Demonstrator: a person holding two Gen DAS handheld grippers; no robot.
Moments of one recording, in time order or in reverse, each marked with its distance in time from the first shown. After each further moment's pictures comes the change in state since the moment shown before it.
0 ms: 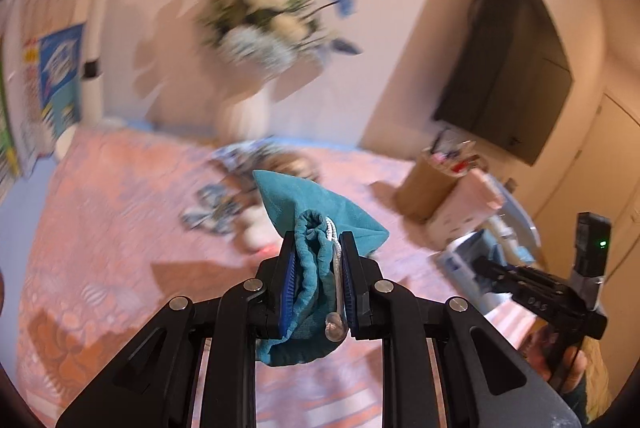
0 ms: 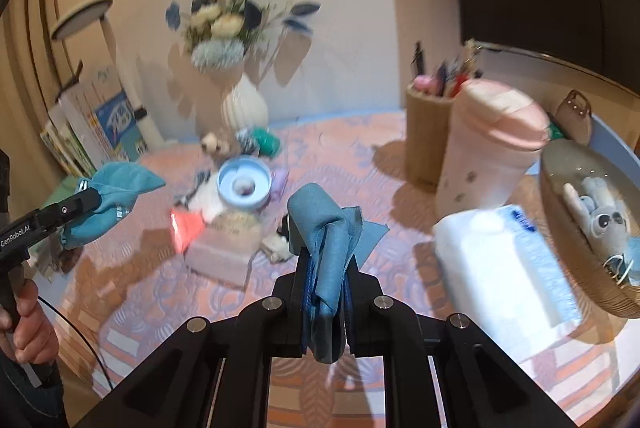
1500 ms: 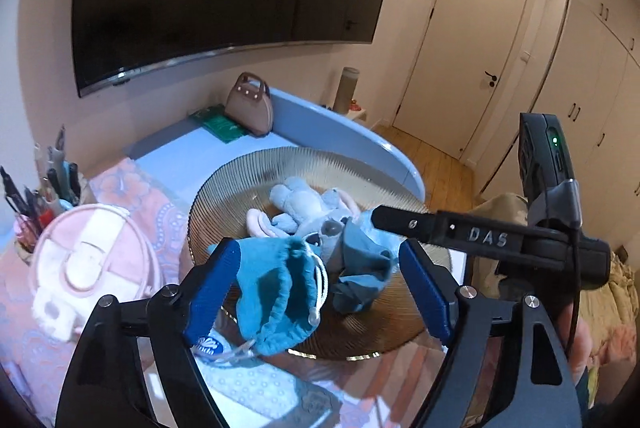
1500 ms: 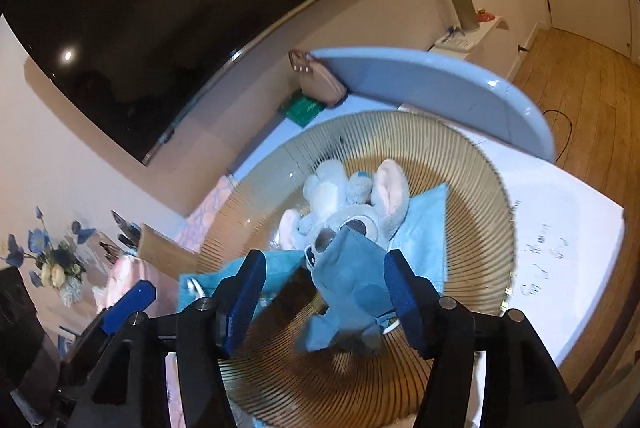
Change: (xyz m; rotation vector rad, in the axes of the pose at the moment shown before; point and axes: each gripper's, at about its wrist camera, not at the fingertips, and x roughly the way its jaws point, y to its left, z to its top) left arm 0.216 -0.346 0.008 0.498 0.281 -0.466; right arm -0.081 -0.304 0.000 0.743 -0.092 -0.225
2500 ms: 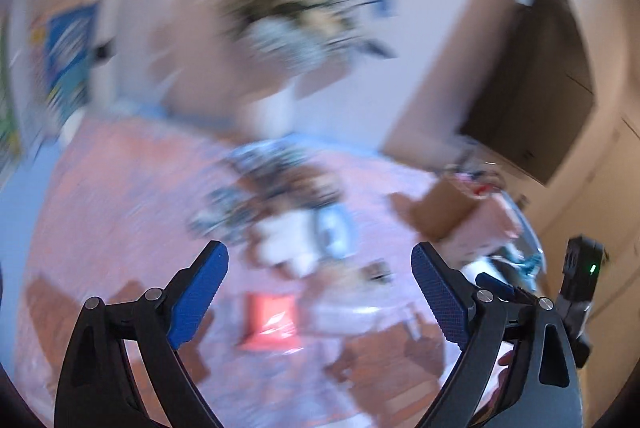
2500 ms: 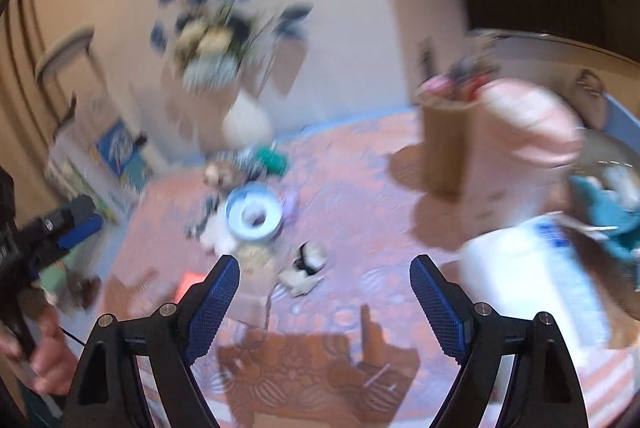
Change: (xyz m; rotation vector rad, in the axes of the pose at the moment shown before) left arm -0.311 0.207 -0.214 -0.665 -0.233 0.511; right arm 0.061 0.269 -0.230 -0.724 0.171 0.224
